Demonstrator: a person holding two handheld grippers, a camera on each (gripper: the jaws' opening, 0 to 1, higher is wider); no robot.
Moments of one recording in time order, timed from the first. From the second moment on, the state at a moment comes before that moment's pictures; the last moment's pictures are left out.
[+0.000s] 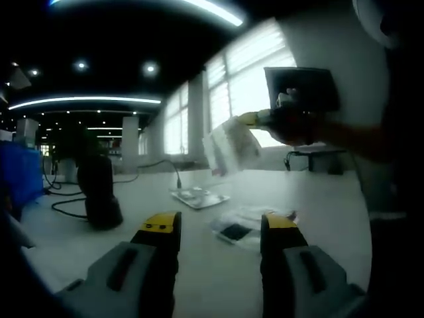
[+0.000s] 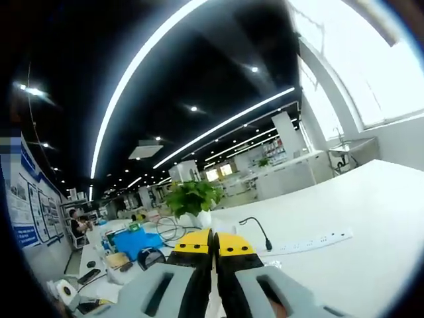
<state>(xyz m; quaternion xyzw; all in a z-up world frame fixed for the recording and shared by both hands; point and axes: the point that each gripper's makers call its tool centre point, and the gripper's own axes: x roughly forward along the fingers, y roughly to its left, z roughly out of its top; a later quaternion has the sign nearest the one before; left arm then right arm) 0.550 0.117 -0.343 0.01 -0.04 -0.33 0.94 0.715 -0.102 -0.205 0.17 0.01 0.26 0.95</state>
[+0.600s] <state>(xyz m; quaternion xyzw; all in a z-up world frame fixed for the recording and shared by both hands) 0.550 0.118 -0.343 0.01 -0.04 -0.33 0.94 0.725 -0.073 -0.206 0.17 -0.01 0.27 0.95</state>
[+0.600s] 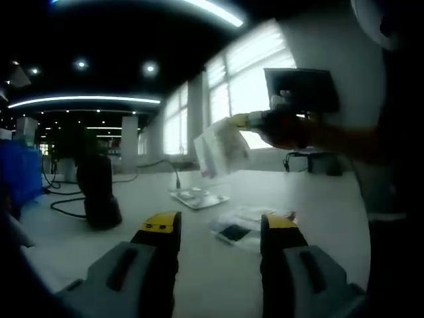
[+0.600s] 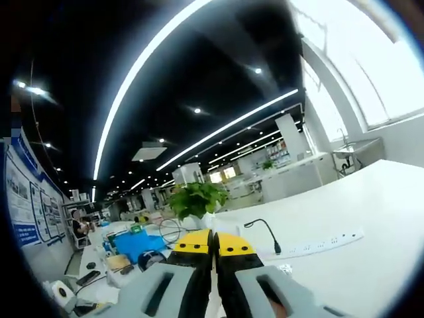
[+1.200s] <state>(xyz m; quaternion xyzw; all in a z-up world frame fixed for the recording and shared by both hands) 0.549 0.116 -0.343 0.01 -0.04 -0.34 0.94 0.738 -0.034 -0.197 0.16 -0.02 0.28 0.95</state>
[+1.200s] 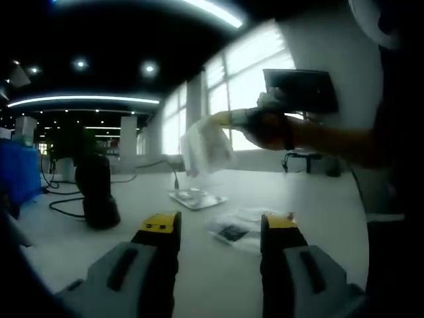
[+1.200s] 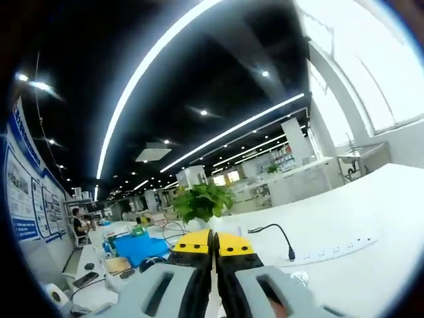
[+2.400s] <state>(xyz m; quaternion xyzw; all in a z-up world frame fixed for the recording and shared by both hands) 0.547 0.116 -0.340 0.01 -0.04 -0.34 0.94 0.772 0.005 -0.223 0.15 -0.07 0.23 0.96</state>
